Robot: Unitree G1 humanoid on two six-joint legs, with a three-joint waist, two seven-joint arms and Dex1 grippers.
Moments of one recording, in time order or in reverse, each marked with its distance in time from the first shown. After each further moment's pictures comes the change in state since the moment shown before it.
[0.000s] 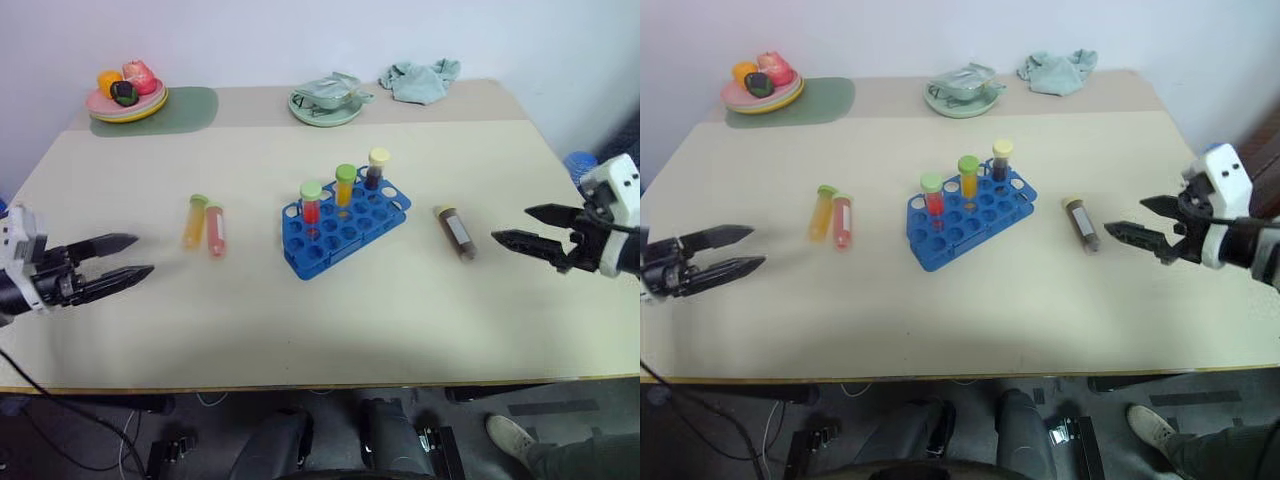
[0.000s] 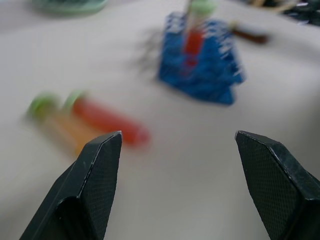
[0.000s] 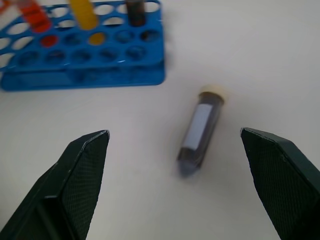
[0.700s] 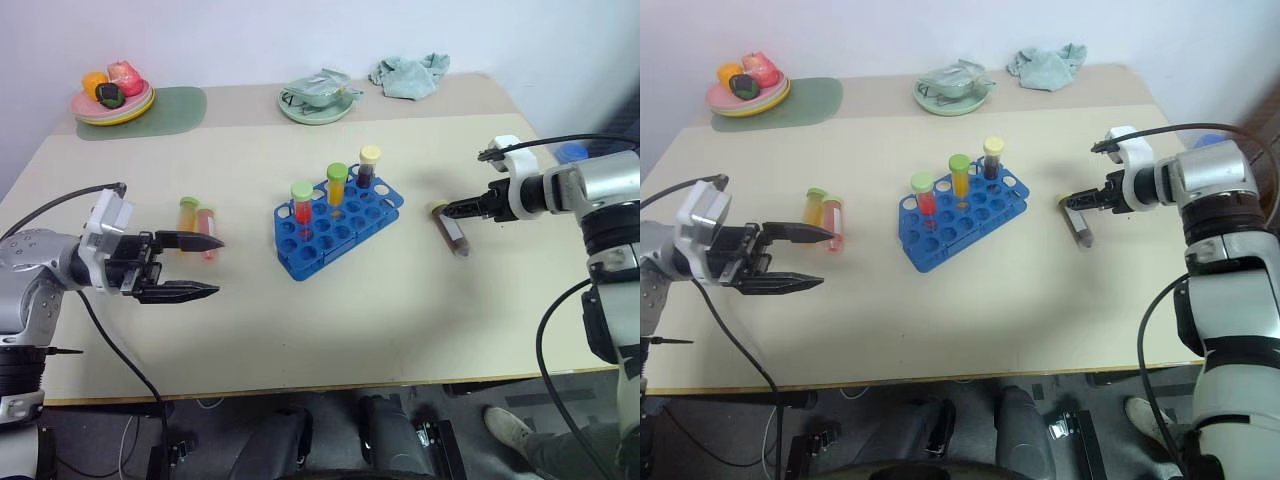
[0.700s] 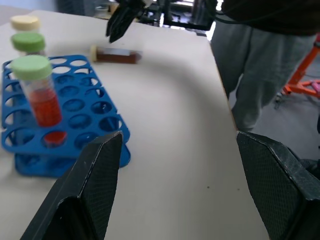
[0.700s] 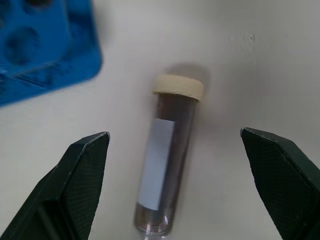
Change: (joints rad) left arm -0.171 -0.052 -0.254 -0.178 -0.020 0.042 -0.134; right arm -0.817 0.315 0.615 1.040 -0.493 -0.061 0.195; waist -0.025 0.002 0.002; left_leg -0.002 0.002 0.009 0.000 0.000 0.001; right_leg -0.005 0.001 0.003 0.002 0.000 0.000
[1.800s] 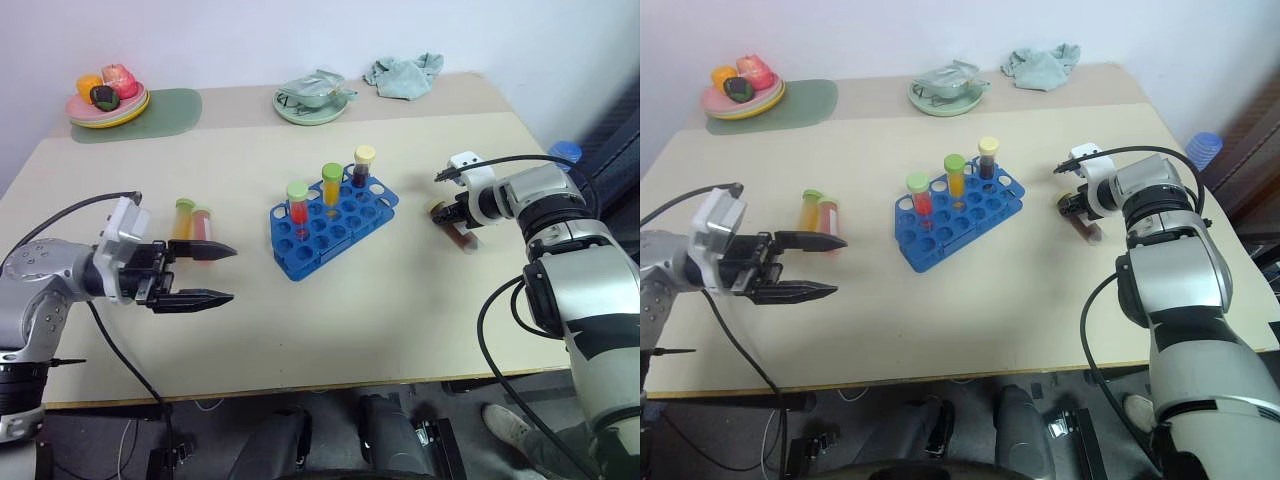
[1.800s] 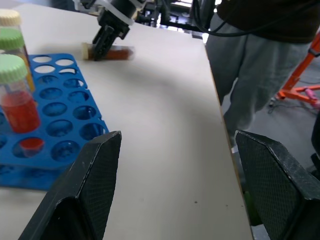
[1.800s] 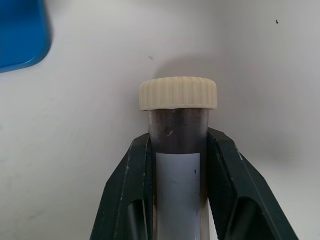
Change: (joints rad) left arm 0.084 -0.005 0.032 -0.151 -0.044 0.104 0.112; right arm -0.121 0.212 -0.081 0.384 -0.273 -0.296 -0.073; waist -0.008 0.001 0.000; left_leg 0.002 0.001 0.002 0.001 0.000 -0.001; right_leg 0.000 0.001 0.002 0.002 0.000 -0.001
